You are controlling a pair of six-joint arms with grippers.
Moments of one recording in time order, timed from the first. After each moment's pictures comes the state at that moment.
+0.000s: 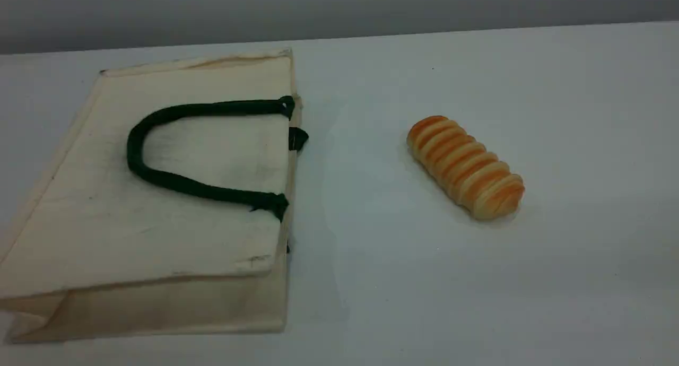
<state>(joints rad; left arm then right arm) -0.07 0.00 -0.51 -0.14 1.08 0.14 -0.01 0.00 -0.51 0.18 1.05 0.00</state>
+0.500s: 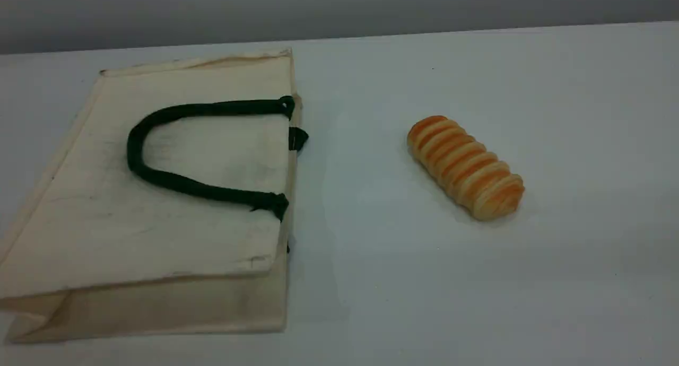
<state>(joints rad) -0.07 0.11 -0.54 -0.10 1.02 0.09 -0.01 0.07 -0.53 0.24 1.03 -0.03</state>
